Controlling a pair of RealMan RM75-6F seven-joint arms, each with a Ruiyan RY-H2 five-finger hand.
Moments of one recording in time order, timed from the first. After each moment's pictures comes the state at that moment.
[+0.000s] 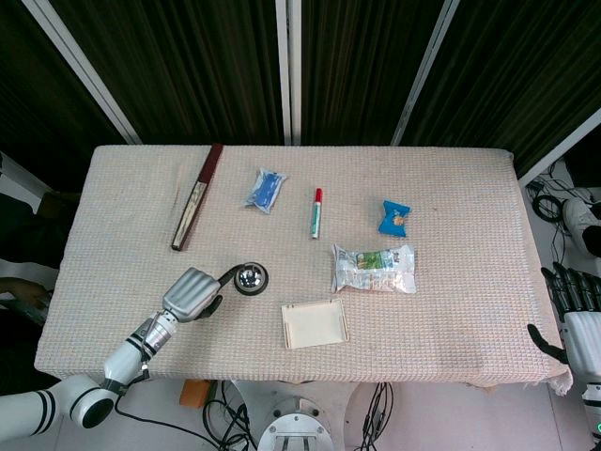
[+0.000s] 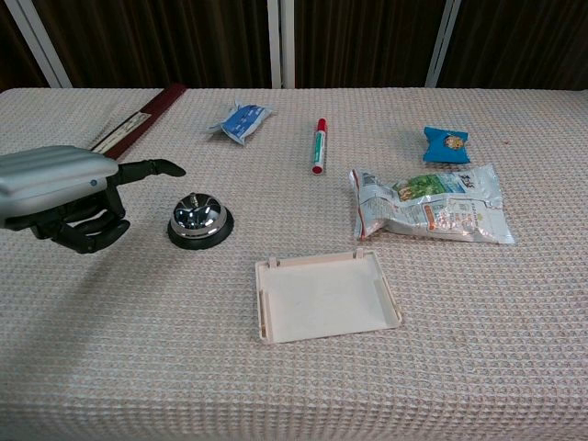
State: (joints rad) left arm -0.57 -1.44 -0.01 -1.54 1.47 0.98 0.22; right arm 0.01 -1.06 0.03 -1.59 -1.56 1.55 0.03
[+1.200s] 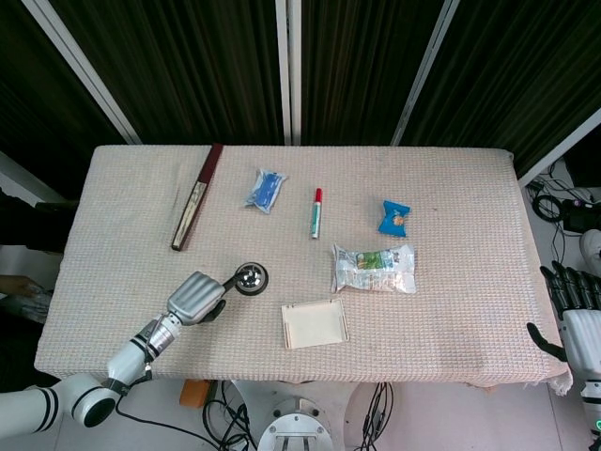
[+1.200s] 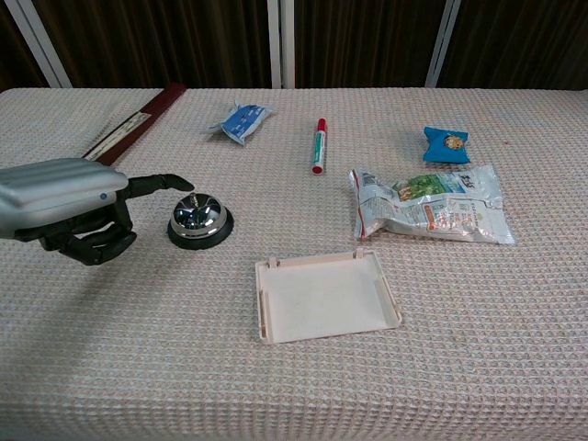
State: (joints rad) left arm -0.59 -1.45 0.01 -1.53 1.46 0.96 0.21; right arm 0.02 -1.06 0.04 -1.59 -1.55 1.53 0.02
